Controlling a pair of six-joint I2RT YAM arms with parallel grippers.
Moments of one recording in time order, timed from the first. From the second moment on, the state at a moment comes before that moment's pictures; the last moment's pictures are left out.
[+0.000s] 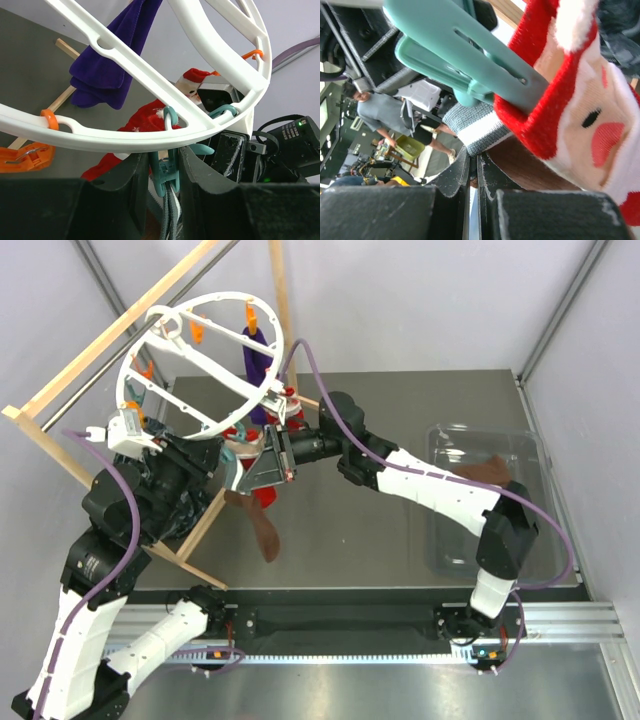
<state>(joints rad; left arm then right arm) -0.51 0.71 1.32 -0.67 -0.28 -0.70 0.95 1.76 1.58 0.24 -0.91 0.96</state>
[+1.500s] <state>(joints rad) -0.51 0.53 1.29 -0.71 -0.27 -0.66 0.92 1.81 1.67 0.14 -0.85 0.88</state>
